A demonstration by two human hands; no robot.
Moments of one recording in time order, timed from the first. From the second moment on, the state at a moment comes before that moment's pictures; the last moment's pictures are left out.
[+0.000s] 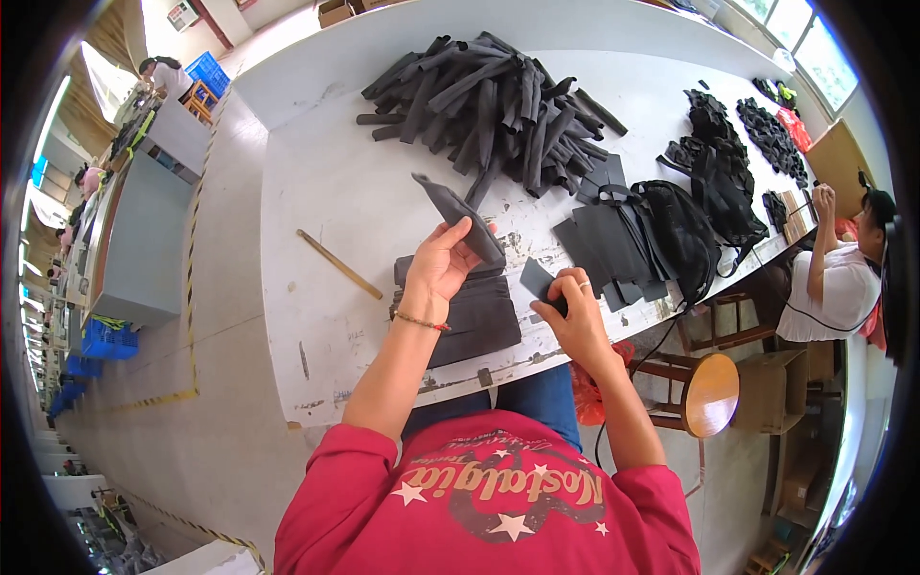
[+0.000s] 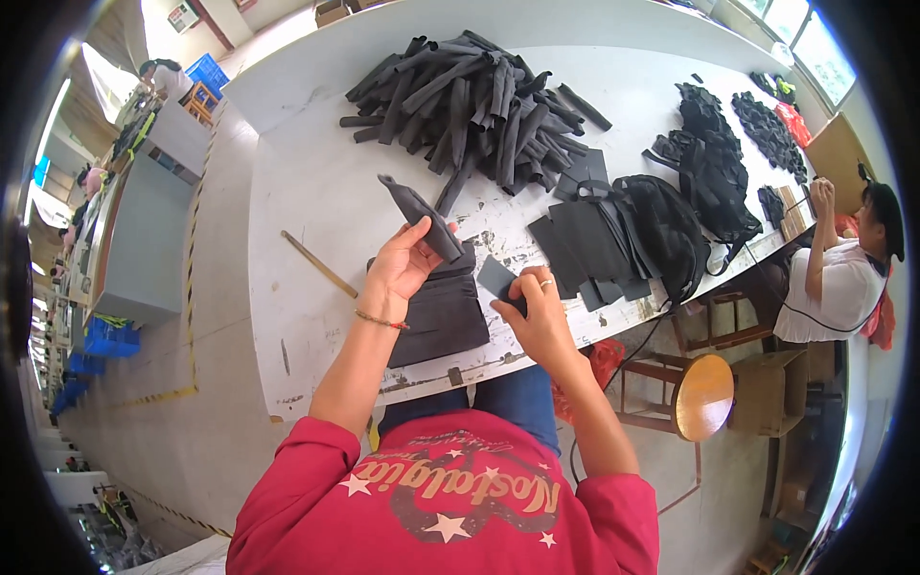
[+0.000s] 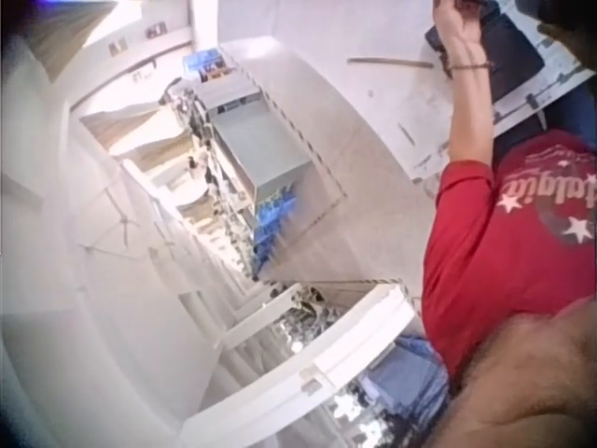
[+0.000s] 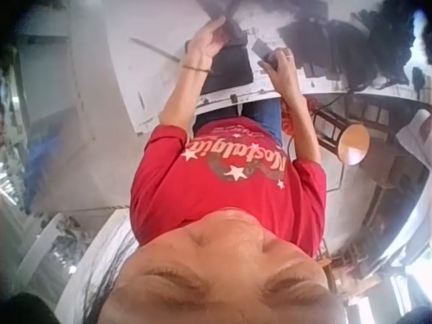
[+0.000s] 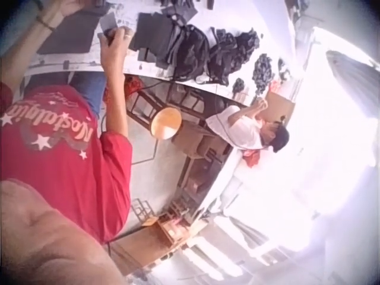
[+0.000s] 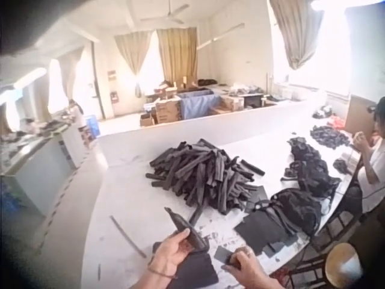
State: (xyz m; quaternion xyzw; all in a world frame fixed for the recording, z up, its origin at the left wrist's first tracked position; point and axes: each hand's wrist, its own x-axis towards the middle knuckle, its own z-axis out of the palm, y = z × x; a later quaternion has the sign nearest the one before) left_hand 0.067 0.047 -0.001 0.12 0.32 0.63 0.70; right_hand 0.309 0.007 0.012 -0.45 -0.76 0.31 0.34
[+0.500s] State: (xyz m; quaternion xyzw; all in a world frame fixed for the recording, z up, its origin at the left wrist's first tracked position) left_hand 0.091 0.037 0.020 0.16 0.36 0.61 0.69; right_hand 0.286 0.012 0.034 -0.41 -0.77 0.03 0.48
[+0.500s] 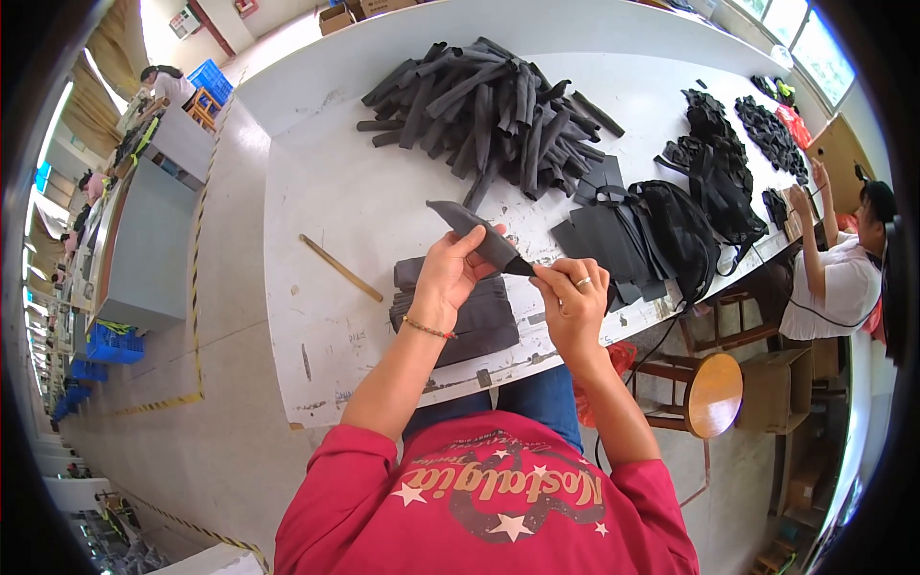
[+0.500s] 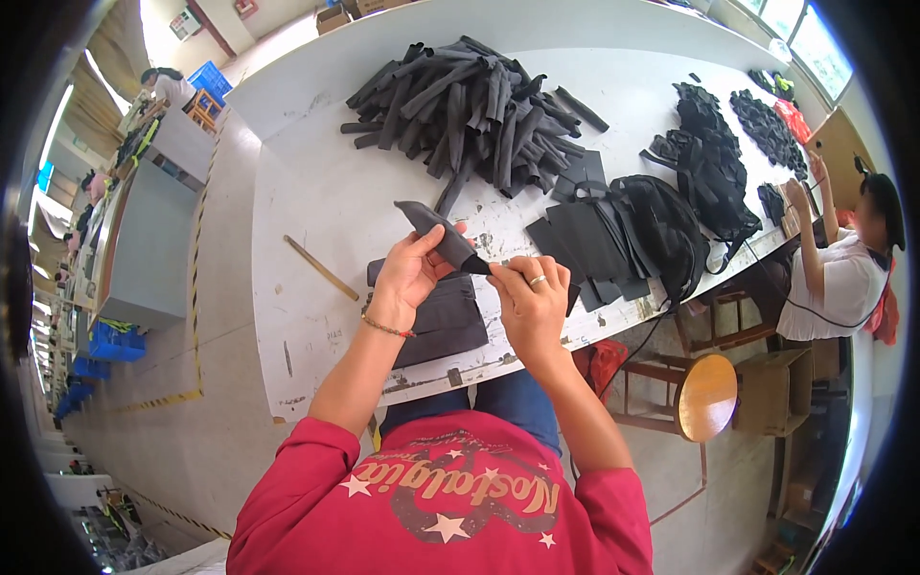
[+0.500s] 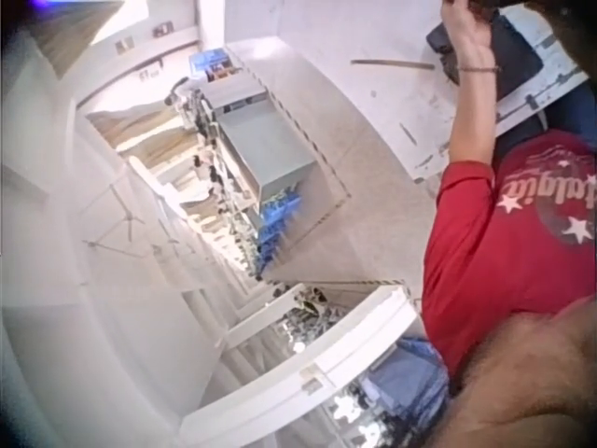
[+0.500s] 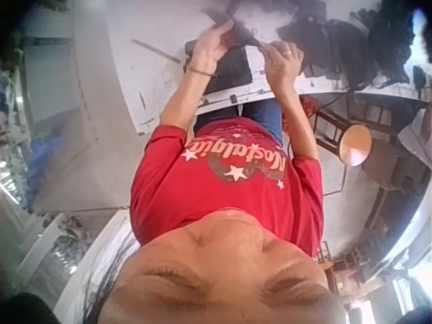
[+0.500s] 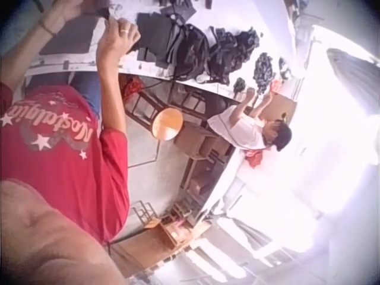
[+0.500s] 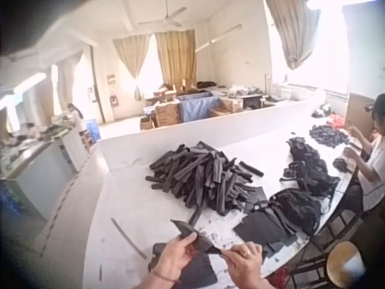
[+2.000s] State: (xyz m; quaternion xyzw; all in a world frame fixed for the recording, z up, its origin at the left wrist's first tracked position) left_hand 0.099 0.026 0.045 0.22 0.38 0.74 0.51; right_hand 0.276 -0.004 0.014 -0.32 -0.80 0.25 0.44
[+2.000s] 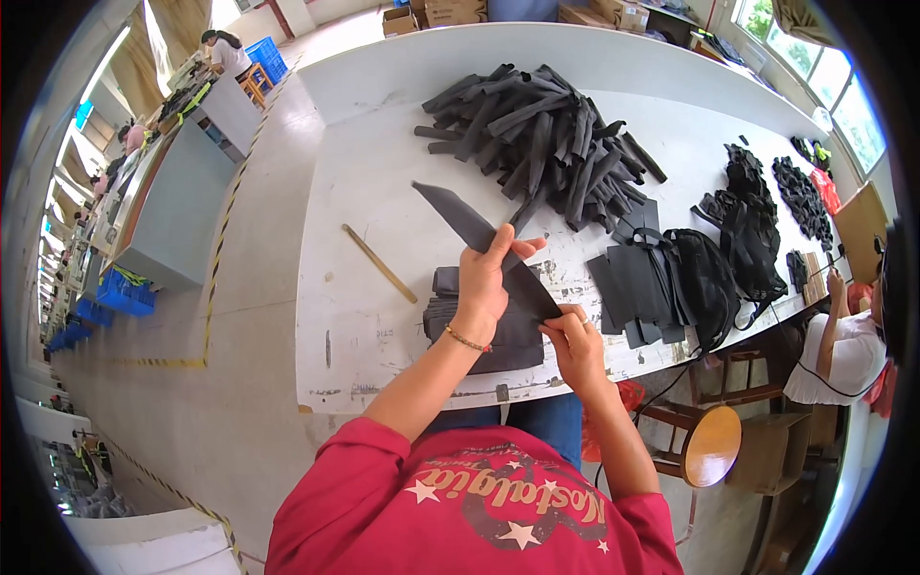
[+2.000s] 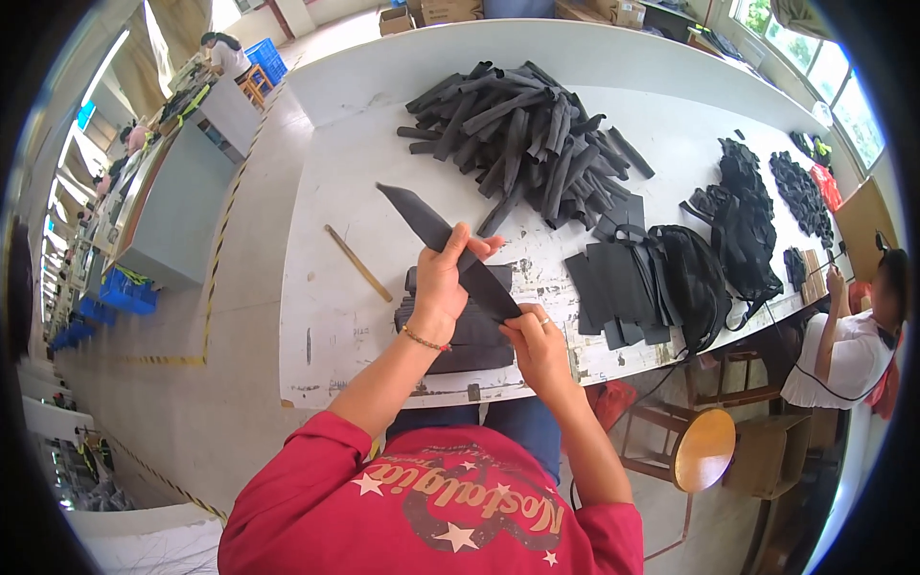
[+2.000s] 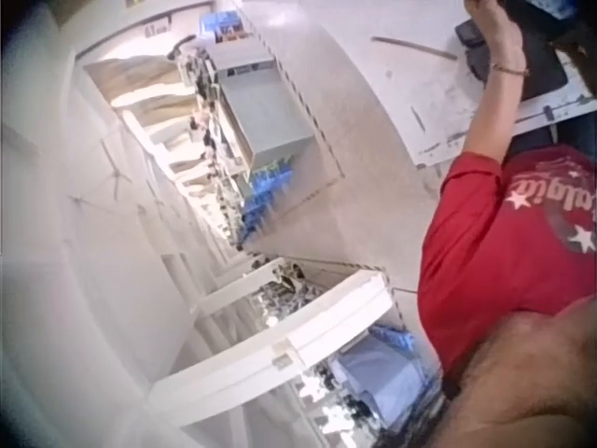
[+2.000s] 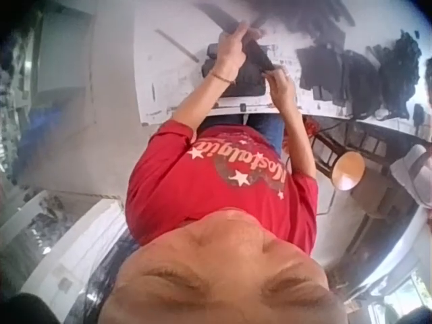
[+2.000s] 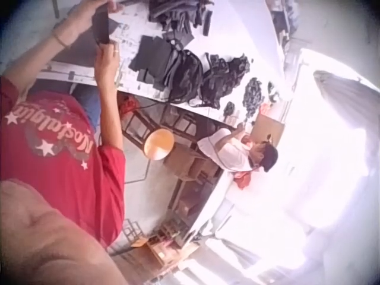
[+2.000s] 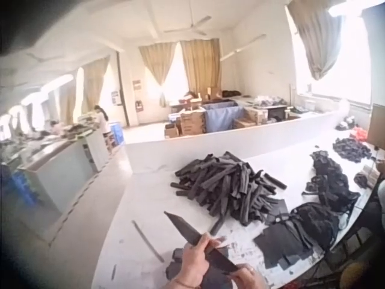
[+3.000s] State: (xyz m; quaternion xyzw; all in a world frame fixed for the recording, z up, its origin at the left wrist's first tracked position) left_hand 0.121 0.001 0.031 0.14 0.20 0.77 0.59; right_hand 0.256 0.021 0.033 -0.29 -0.77 0.36 0.44
